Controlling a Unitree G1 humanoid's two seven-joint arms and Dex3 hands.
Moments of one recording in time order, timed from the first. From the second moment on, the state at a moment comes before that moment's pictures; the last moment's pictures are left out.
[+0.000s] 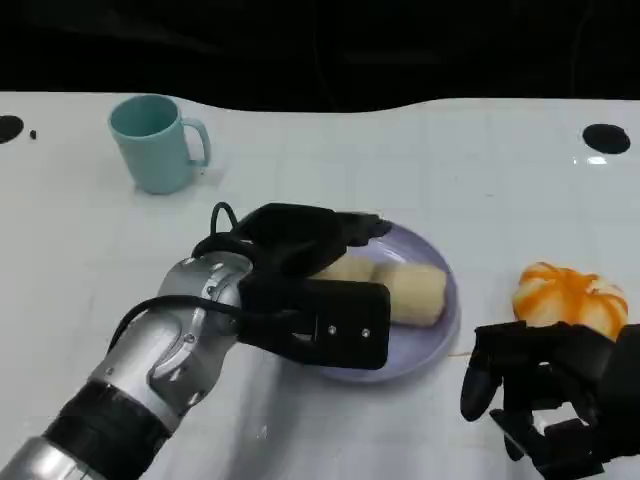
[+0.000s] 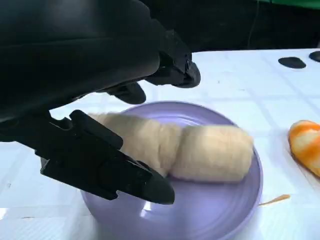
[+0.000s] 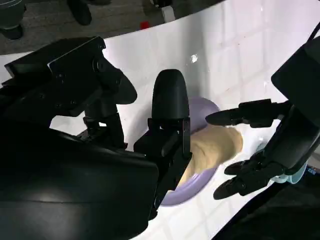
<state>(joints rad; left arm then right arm) -0.60 0.19 -0.52 0.32 0.68 0.02 -0.31 0.10 -0.42 0.14 -0.58 0.03 0.53 0.44</state>
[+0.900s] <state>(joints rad) -0.18 0.17 0.00 -0.33 -0.09 0.51 -0.47 0.09 -0.41 0.14 -0.59 0.03 0.55 0.44</state>
